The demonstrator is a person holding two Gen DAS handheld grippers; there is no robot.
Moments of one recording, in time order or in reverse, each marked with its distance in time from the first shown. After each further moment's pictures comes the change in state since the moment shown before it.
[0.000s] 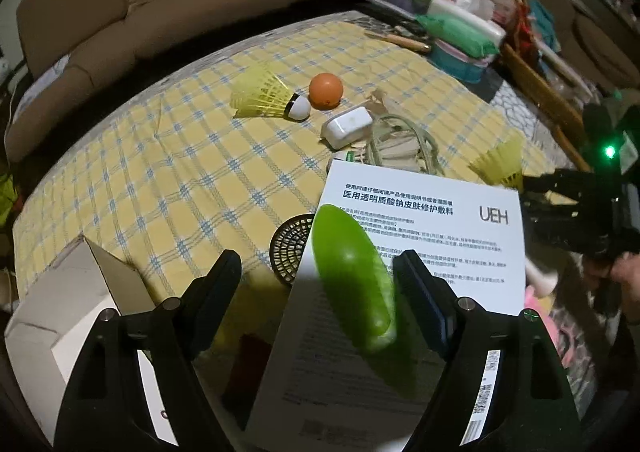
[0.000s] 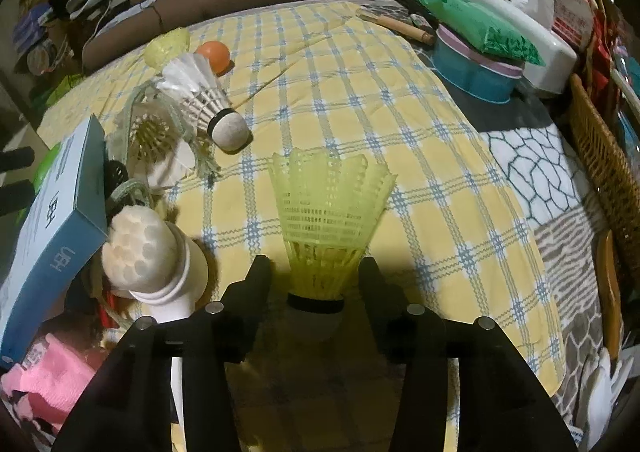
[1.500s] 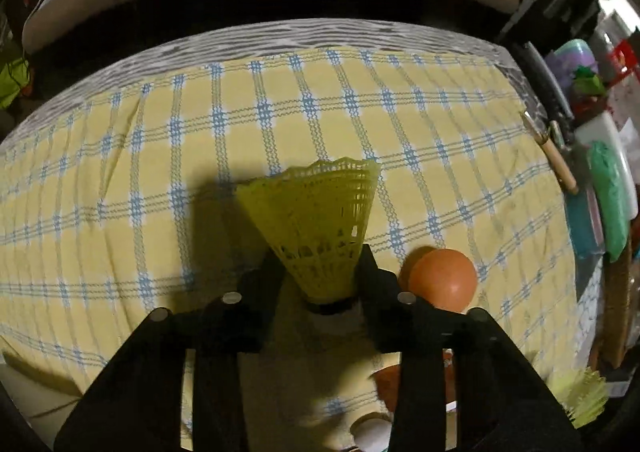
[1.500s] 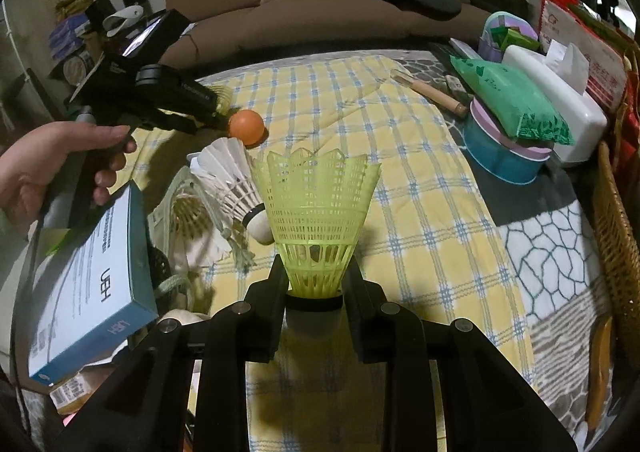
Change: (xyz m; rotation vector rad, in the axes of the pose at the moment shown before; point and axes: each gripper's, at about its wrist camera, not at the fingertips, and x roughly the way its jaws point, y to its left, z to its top) left arm 0.156 0.076 0.147 -0.480 0.174 0.091; right arm -0.018 -0.006 0.051 -0.031 -0.115 0.144
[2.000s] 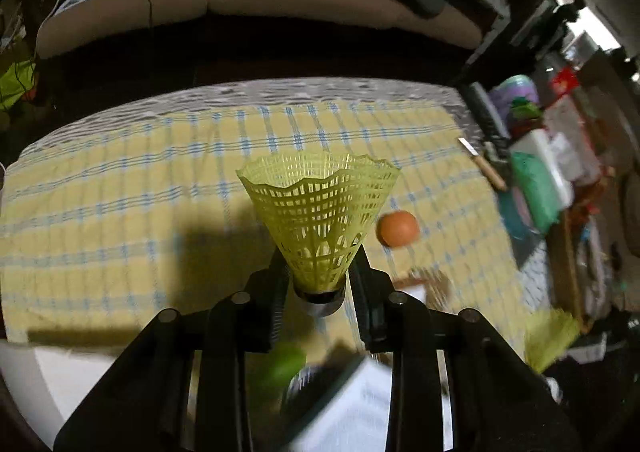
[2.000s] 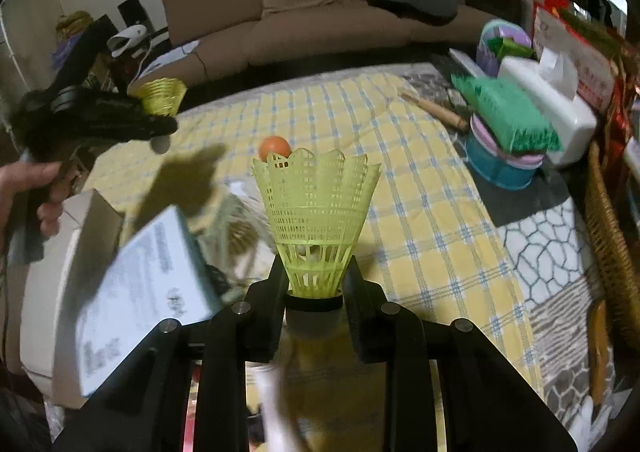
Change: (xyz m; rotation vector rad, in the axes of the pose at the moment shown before) left arm -0.134 0.048 -0.044 0.012 -0.127 -0.137; right arm -0.053 0.030 0.019 0.044 -0.034 0.031
